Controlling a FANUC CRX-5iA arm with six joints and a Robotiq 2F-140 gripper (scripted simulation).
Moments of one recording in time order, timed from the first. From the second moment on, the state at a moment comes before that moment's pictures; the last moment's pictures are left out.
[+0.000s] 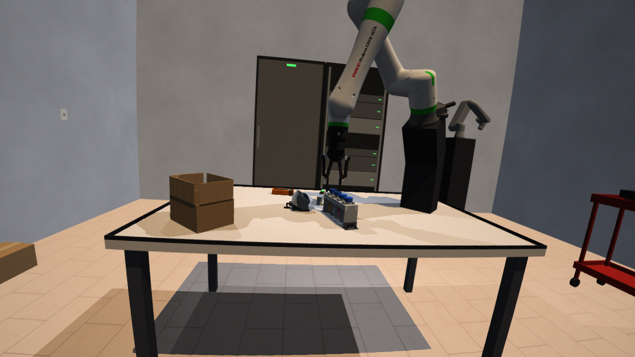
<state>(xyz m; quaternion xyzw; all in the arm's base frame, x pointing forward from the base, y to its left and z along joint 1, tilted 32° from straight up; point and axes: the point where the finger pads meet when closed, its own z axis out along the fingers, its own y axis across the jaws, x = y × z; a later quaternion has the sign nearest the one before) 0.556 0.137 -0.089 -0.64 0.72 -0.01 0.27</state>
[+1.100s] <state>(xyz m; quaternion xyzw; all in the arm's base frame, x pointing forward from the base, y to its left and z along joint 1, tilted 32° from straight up) 0.556 0.137 -0.089 -0.88 0.40 -0.12 0.24</state>
